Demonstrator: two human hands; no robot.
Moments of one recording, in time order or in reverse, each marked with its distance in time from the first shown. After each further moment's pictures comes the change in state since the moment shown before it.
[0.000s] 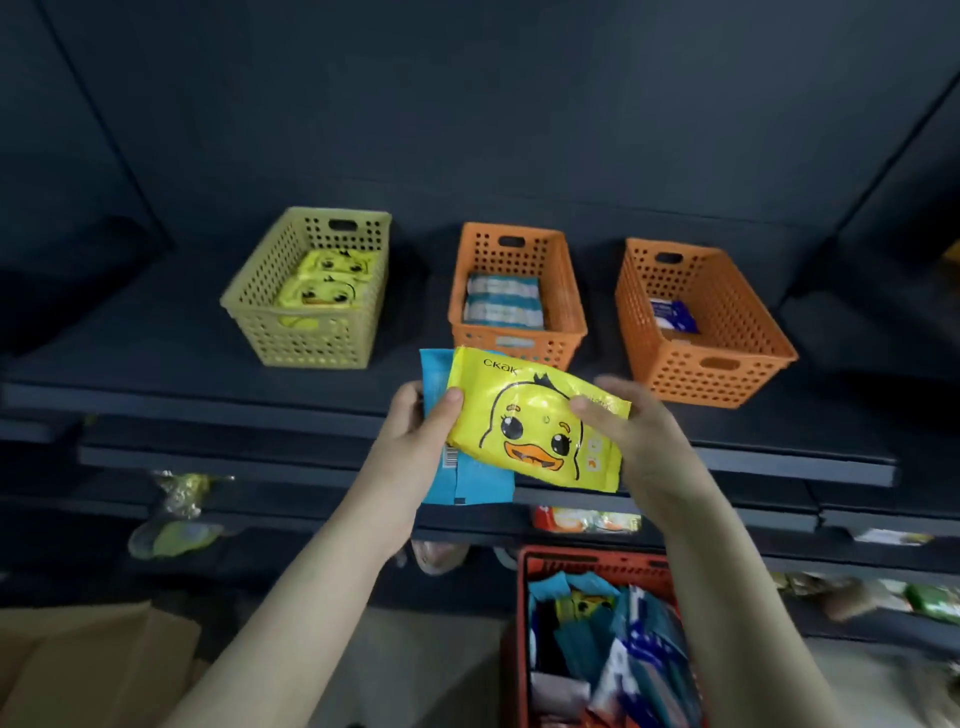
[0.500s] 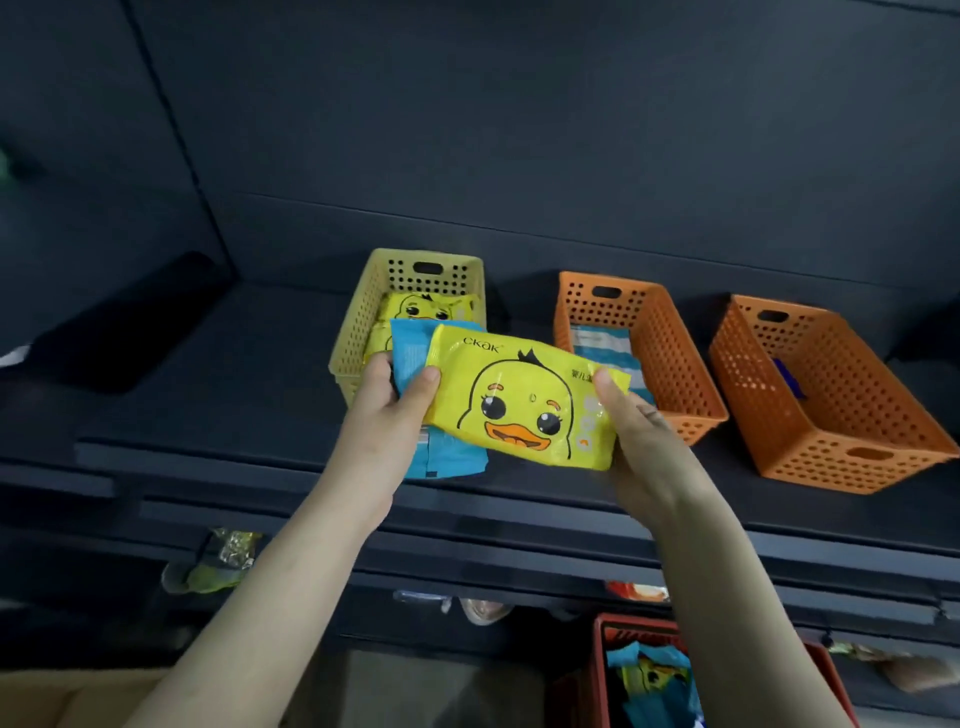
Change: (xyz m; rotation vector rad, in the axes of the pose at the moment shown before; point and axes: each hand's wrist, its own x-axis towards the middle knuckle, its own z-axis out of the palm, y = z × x) left_hand 0.106 0.066 -0.144 0.051 0.091 0.173; right_hand 0.083 -0.040 0.157 0.319 -0.179 0.057
